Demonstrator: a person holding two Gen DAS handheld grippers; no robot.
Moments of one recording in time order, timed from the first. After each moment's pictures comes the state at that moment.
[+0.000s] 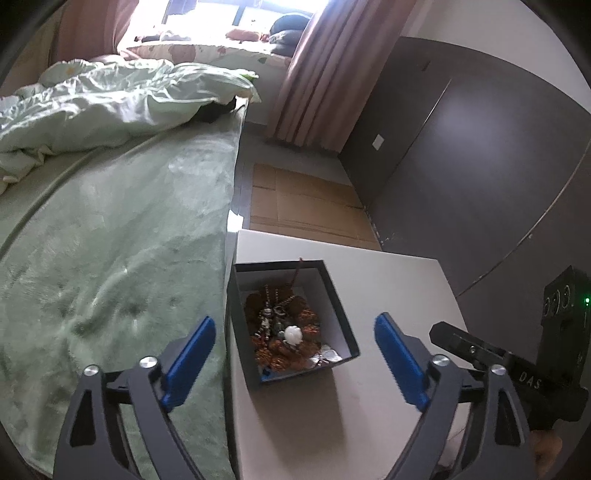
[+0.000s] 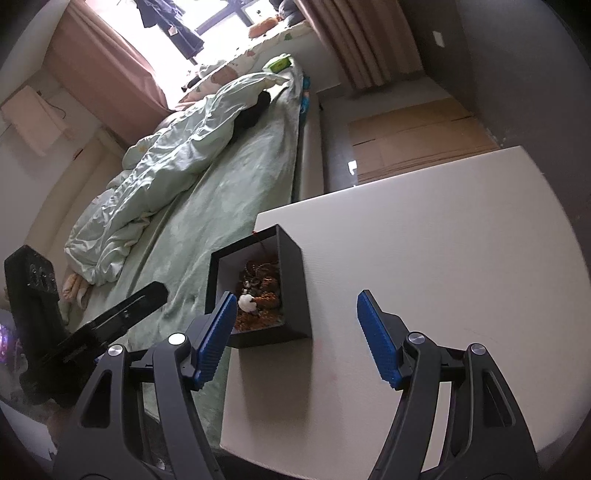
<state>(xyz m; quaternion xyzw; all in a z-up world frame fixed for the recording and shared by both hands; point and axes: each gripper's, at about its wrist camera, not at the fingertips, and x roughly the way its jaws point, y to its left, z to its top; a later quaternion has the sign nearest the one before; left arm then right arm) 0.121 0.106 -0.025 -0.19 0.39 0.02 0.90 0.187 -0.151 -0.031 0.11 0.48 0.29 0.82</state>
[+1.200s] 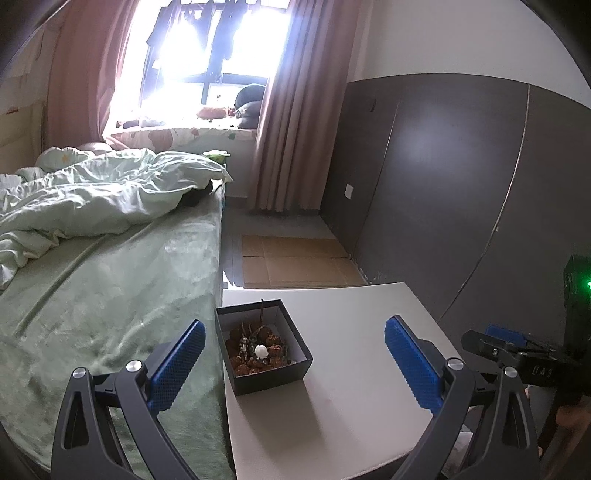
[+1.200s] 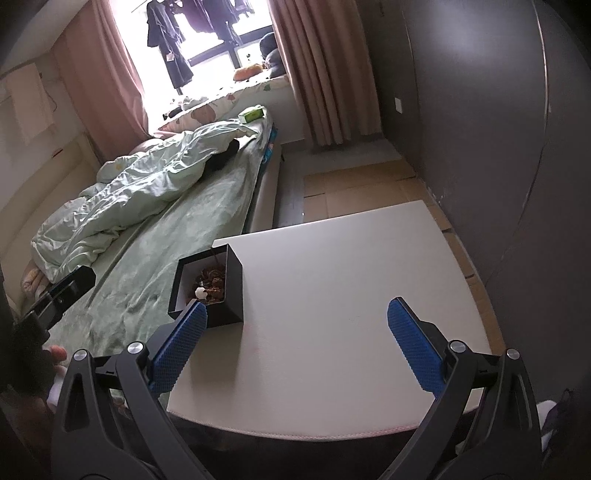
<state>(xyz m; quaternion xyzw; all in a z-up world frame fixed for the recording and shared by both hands) 0.041 0.044 0.040 -0.10 0.27 0.02 0.96 0.110 -0.230 0.021 0.05 0.38 0.22 0.90</state>
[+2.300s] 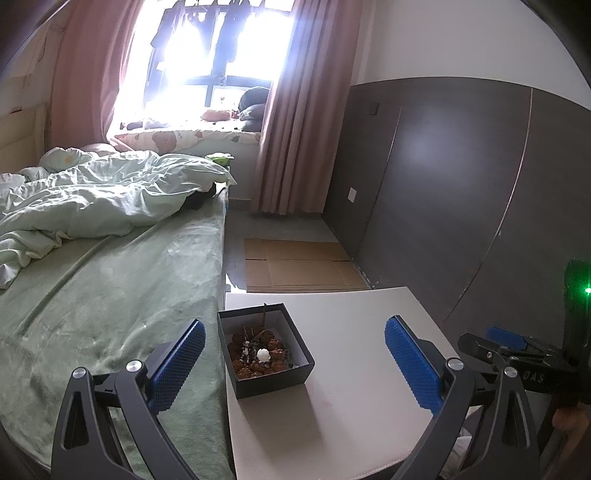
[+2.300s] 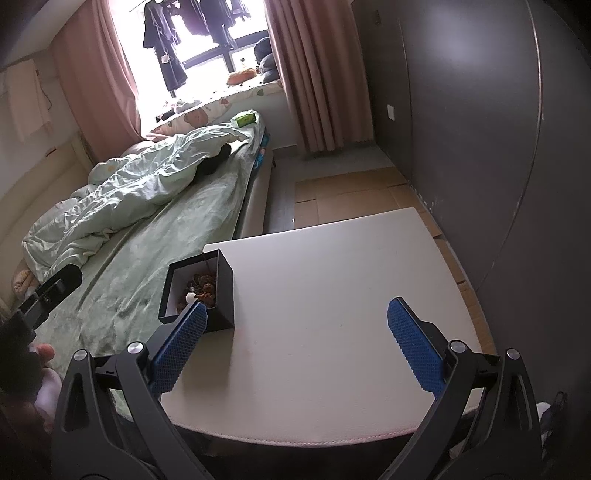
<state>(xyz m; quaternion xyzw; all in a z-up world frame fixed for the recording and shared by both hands) 0.043 0.047 0.040 -0.10 0.26 0.03 0.96 0.110 -0.231 0.022 0.04 0.37 0.20 0.90</state>
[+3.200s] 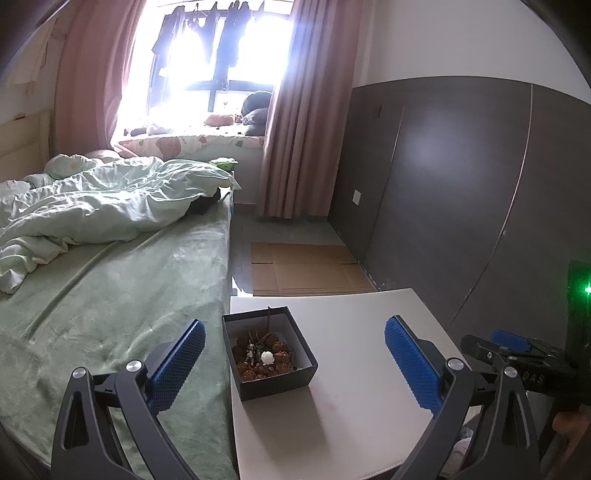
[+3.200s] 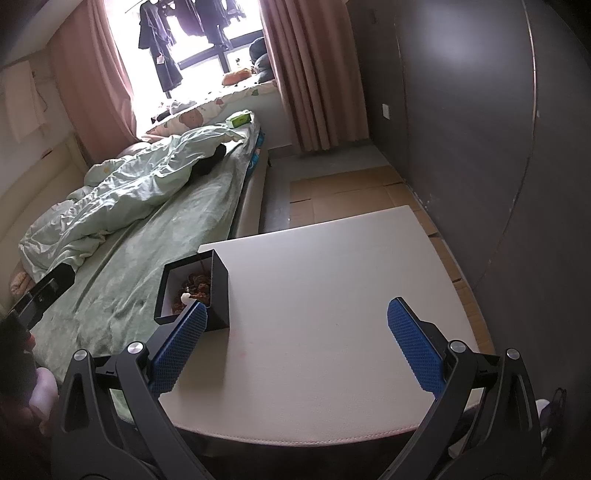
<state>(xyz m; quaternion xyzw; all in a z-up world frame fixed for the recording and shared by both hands) 0.041 0.043 0.041 -0.09 0.26 0.04 0.96 0.109 -0.235 0.017 0.04 0.37 0.19 0.91</state>
